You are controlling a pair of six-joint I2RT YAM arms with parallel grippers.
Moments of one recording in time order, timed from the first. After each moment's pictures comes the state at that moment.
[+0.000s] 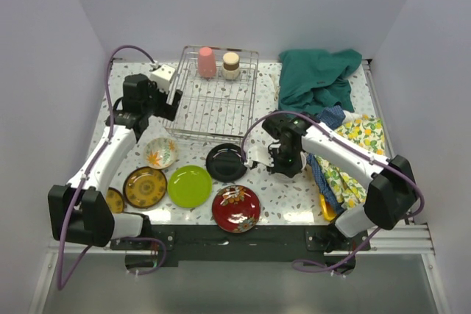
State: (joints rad) left arm -0.12 1.31 1.04 -0.25 0.06 0.28; right arm 0.71 1.50 1.20 -1.24 -0.13 -0.87
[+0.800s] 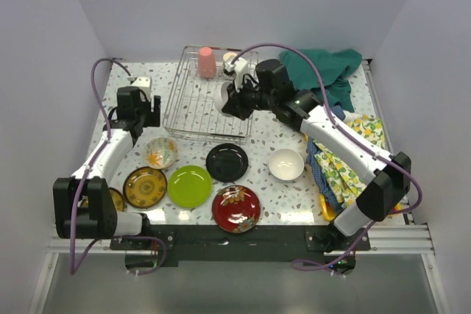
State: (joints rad) left arm 0.00 1.35 0.91 -0.19 -0.14 0.09; right arm 0.71 1.57 1.55 -0.49 -0.34 -0.07
